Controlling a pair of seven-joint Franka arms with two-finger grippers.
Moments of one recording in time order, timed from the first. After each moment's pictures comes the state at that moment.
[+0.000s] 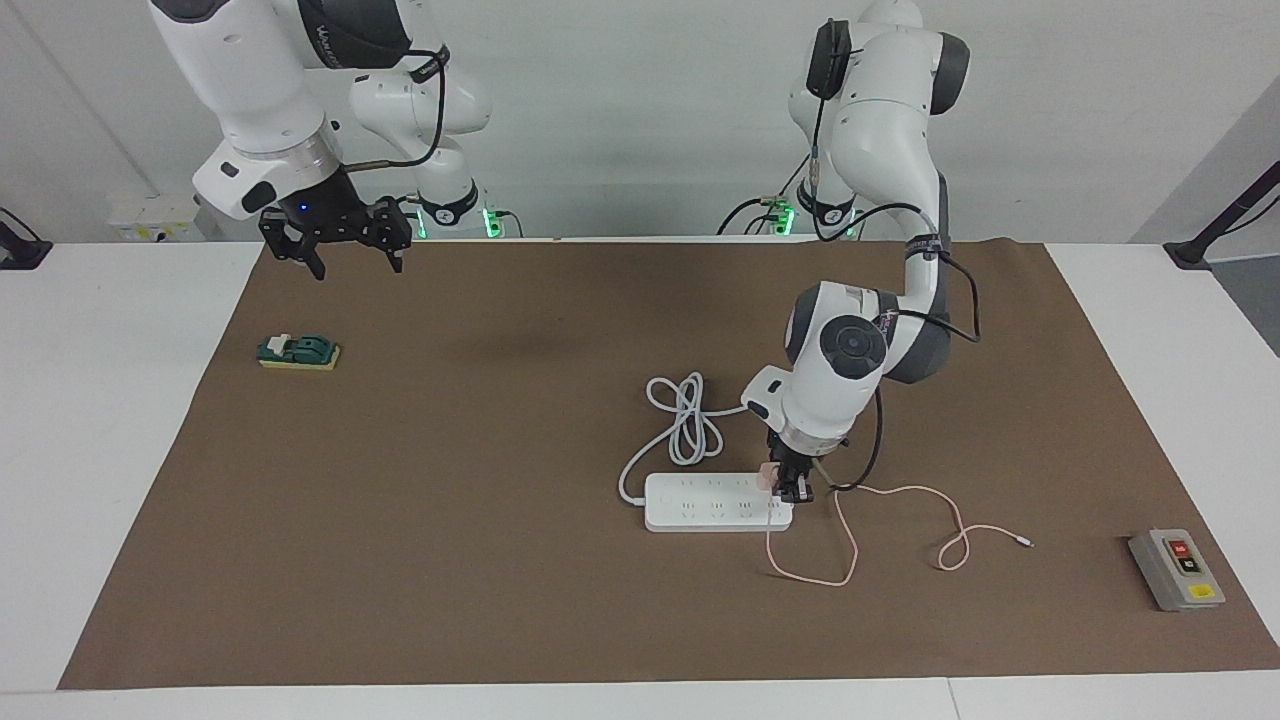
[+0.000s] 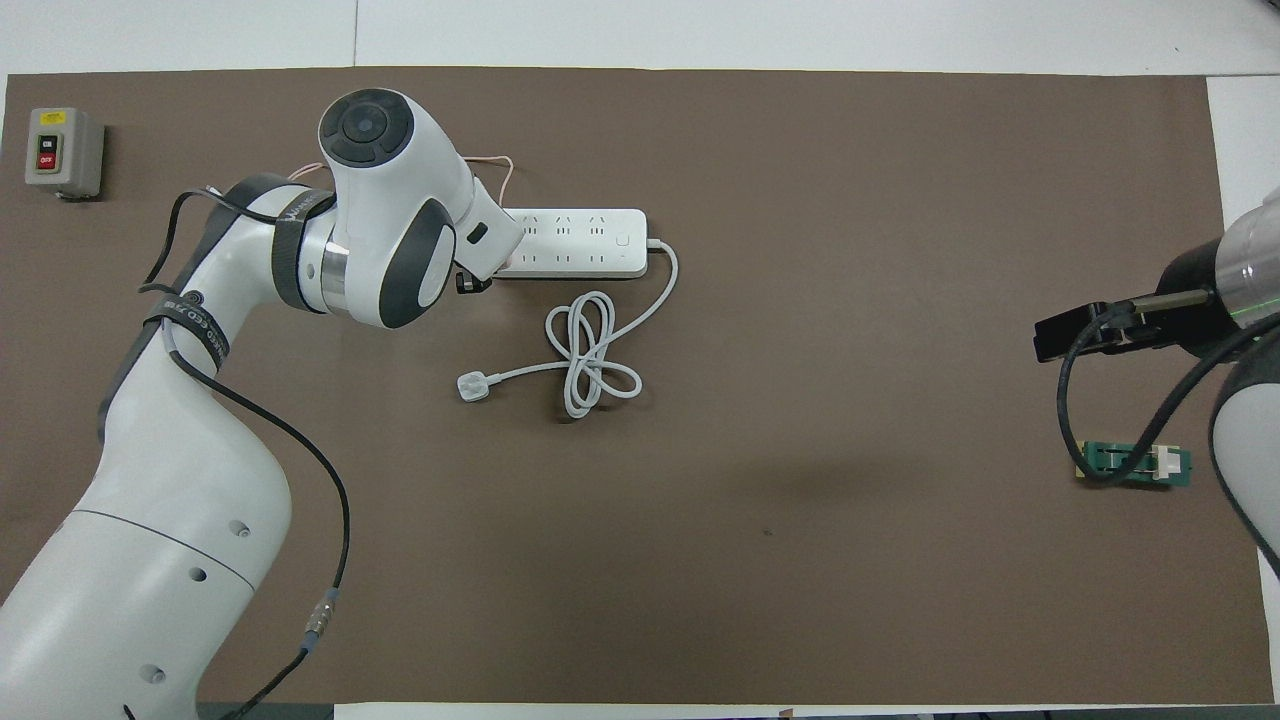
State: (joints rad) left arm -0.41 0.60 0.03 -1.48 -0.06 2.11 1.21; right arm -0.02 -0.06 0.08 -1.70 0.01 1.57 -0.03
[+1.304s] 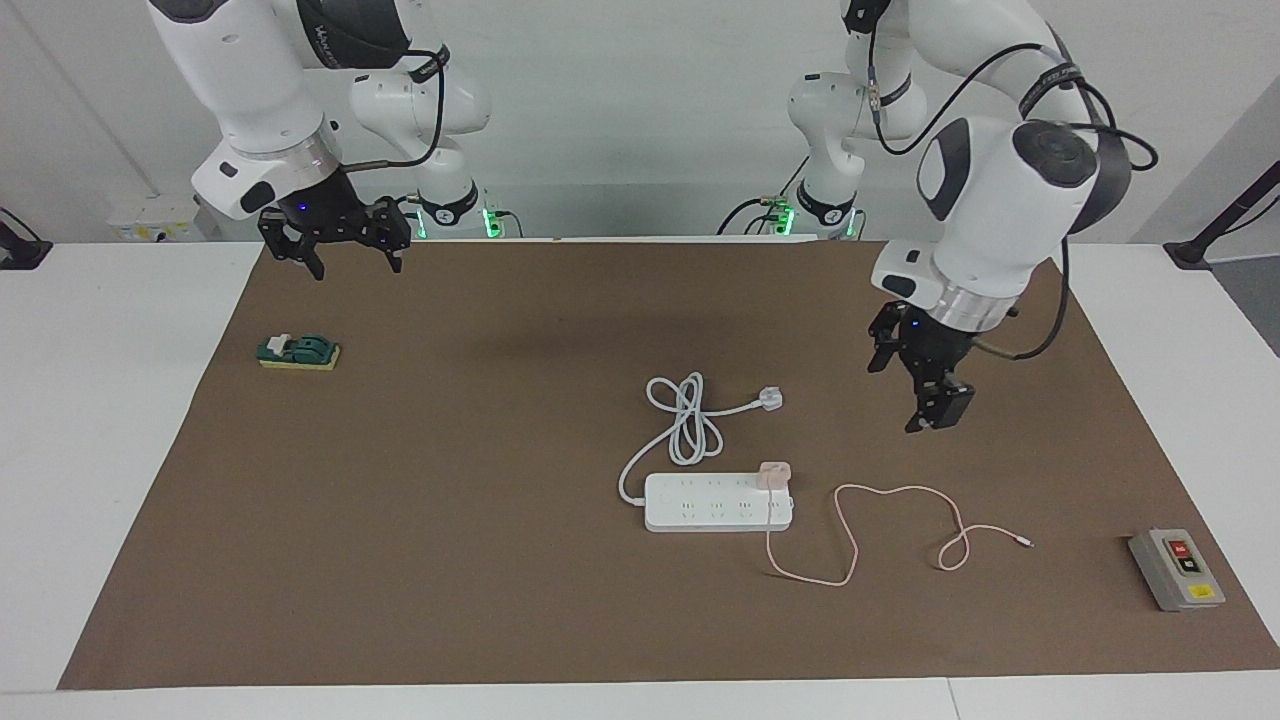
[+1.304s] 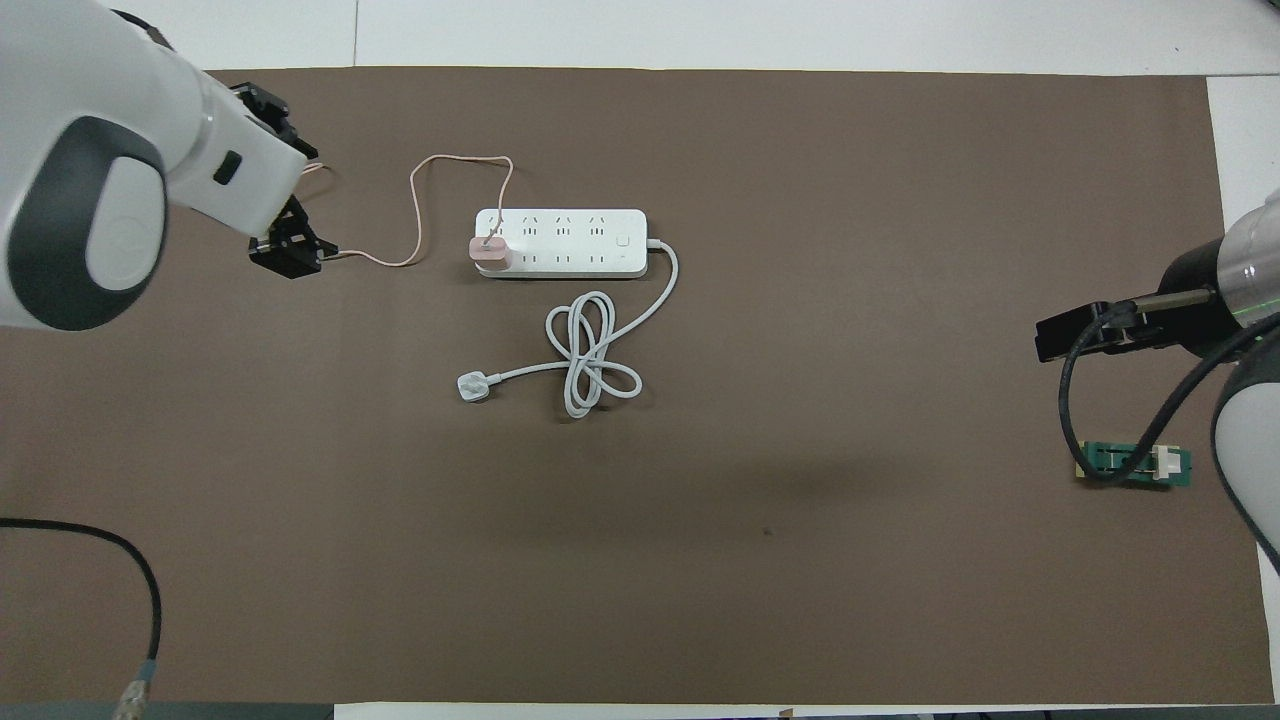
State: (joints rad) left arm -0.25 0.25 0.04 -1.46 -0.07 1.81 1.16; right arm -0.02 -0.06 0.08 -1.70 0.01 1.57 -0.03
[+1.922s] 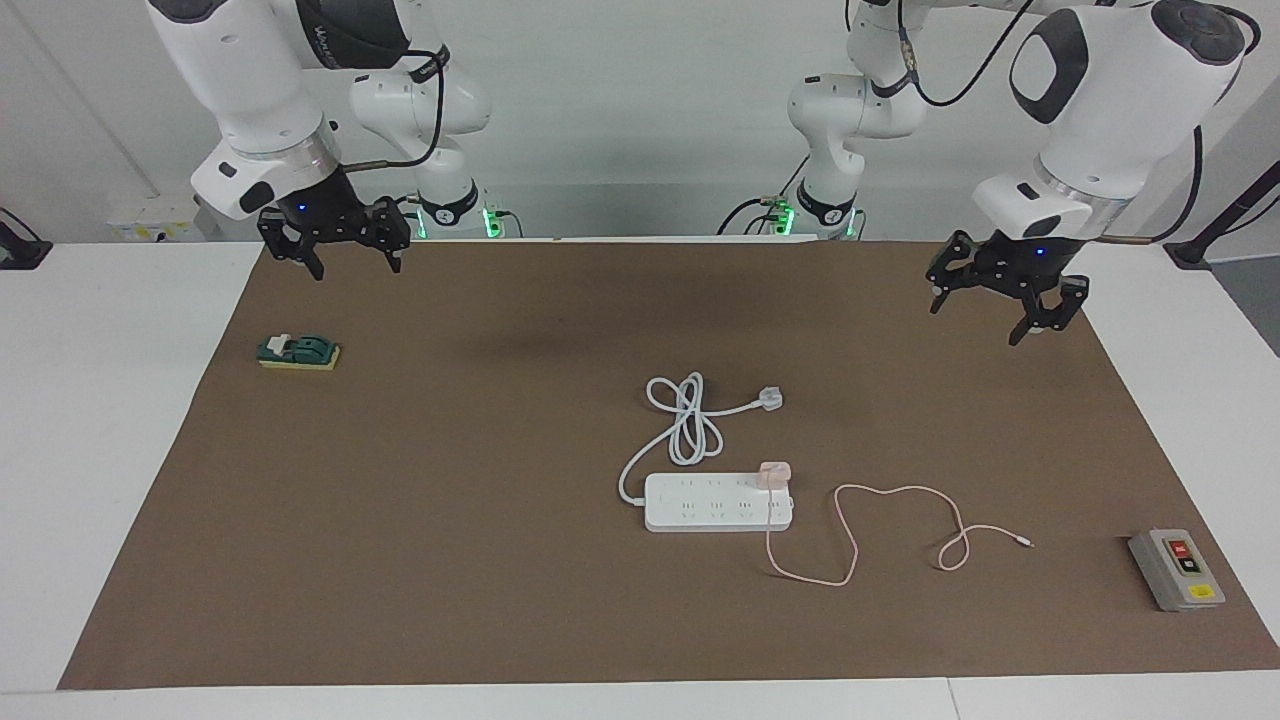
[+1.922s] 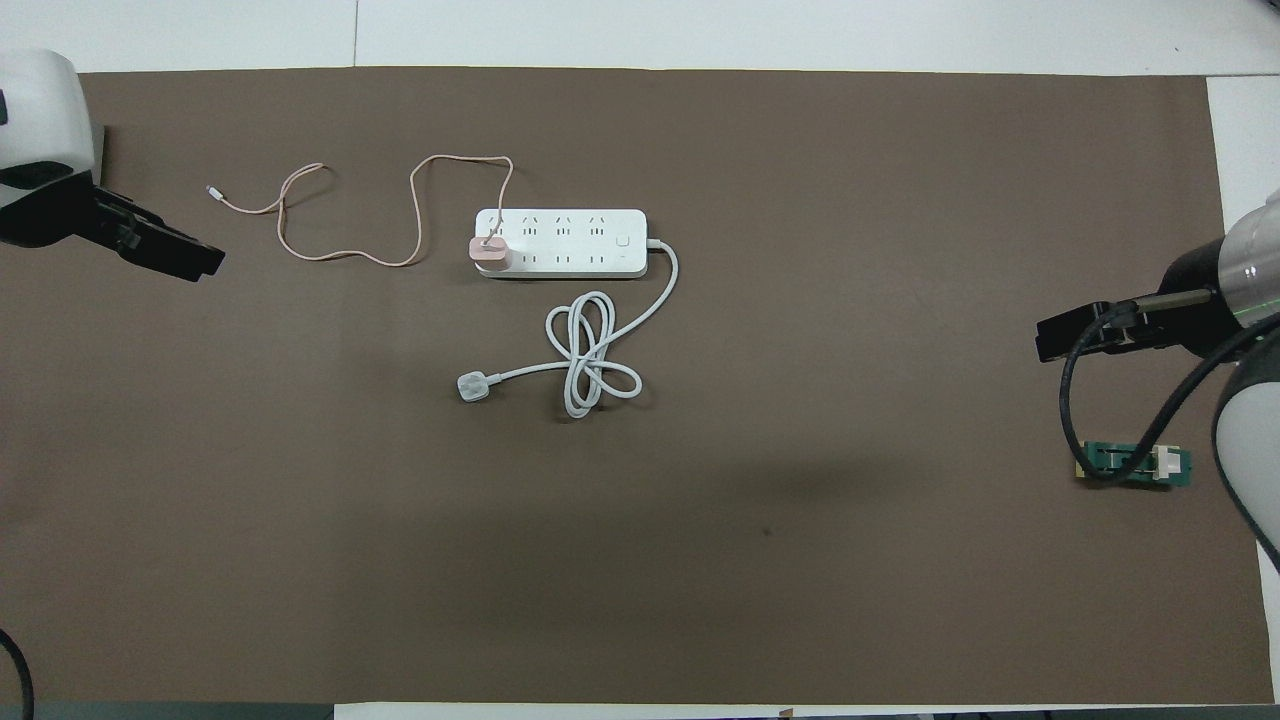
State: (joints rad) left arm -0.18 0.12 0.09 -1.47 -0.07 1.65 0.38; right arm -0.02 -0.06 0.08 -1.70 0.01 1.57 -0.03
